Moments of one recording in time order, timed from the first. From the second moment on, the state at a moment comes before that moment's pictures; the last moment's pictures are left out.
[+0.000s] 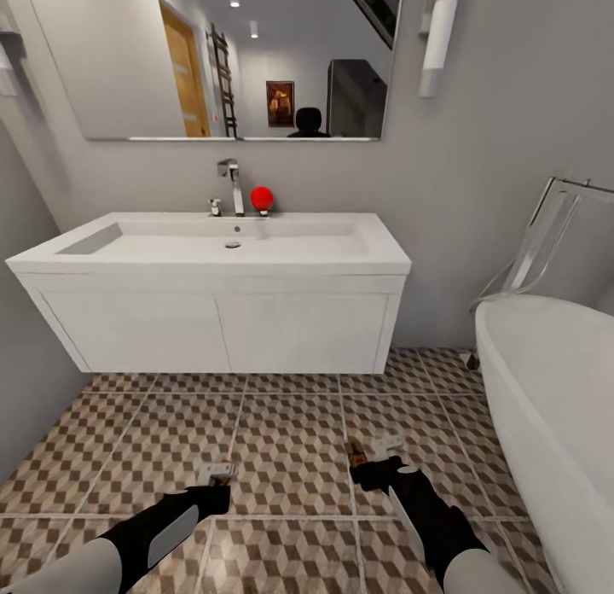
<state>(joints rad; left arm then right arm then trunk) -0.64 0.18 -0.99 -0.49 1.05 0.19 0.17 -0.54 0.07 0.10 -0.67 0.09 0.37 0.07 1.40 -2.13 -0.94</state>
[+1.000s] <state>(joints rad) -0.64 0.17 -0.99 -0.49 1.03 0.05 0.16 -0.54 0.07 0.10 -0.67 0.09 0.37 0.08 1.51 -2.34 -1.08</state>
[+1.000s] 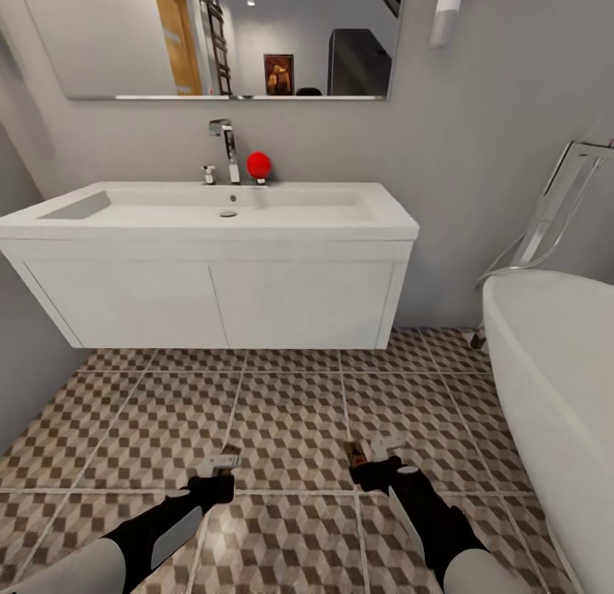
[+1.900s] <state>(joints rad) -0.64 0.20 -0.99 -0.61 0.81 -0.19 0.17 -0.54 0.07 0.10 -0.67 0.09 0.37 0.08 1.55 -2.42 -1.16</state>
